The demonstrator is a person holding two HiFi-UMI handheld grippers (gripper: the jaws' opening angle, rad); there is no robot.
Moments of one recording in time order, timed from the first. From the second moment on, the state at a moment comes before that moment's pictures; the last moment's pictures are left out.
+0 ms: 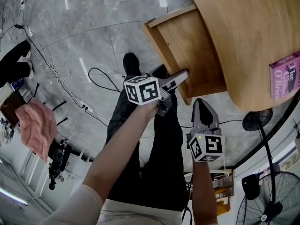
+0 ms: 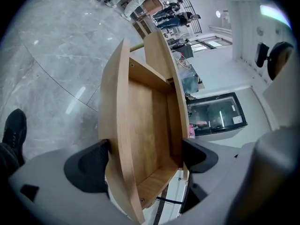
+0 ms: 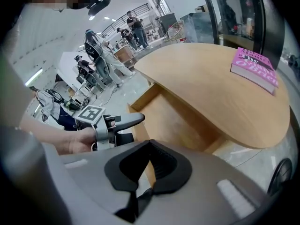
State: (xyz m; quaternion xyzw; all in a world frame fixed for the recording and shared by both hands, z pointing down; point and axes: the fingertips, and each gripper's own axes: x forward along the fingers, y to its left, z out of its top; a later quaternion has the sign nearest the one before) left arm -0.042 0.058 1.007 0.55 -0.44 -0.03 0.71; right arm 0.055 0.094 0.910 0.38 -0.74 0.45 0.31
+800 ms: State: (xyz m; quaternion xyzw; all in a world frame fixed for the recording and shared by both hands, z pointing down) left arm -0.036 0.049 0.993 0.52 -0.45 -0.04 0.72; right arm 0.076 0.093 0.884 0.38 -0.75 0.46 0.27
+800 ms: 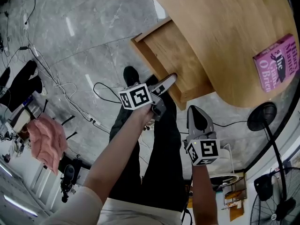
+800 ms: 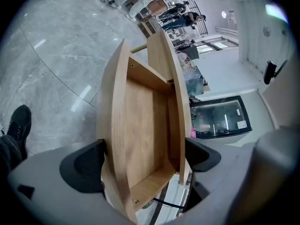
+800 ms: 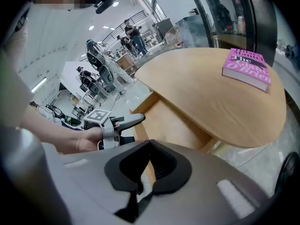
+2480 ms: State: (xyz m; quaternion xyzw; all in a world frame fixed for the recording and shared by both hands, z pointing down) left arm 0.058 -0.035 0.961 0.60 -0.39 -0.01 0.70; right arm 0.120 0.105 0.894 0.41 -0.74 0.49 0.22
